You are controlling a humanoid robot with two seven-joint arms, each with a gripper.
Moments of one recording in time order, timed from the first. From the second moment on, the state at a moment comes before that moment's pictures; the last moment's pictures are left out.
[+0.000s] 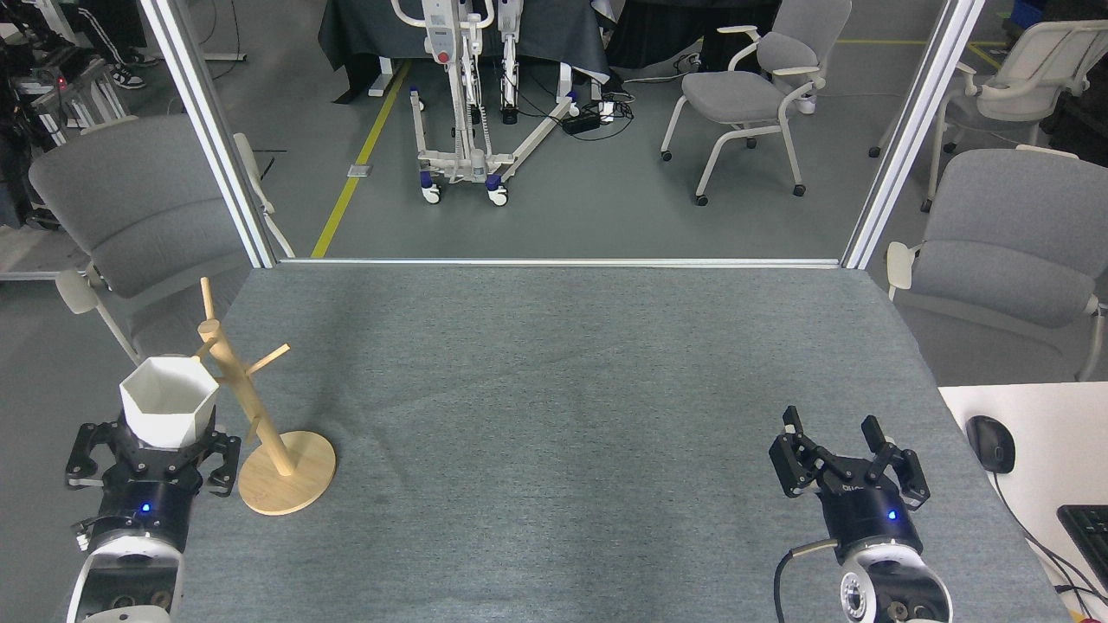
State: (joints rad) left arm -0.16 0.12 0.36 -1.48 -1.95 -0.14 0.01; right arm -0.11 0.00 -0.19 -1.50 1.39 -0.13 0.11
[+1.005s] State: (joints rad) left arm -0.16 0.09 0.31 -1.38 -2.00 -0.12 0.02; right arm -0.14 0.01 -0.17 -1.50 1.39 -0.12 0.10
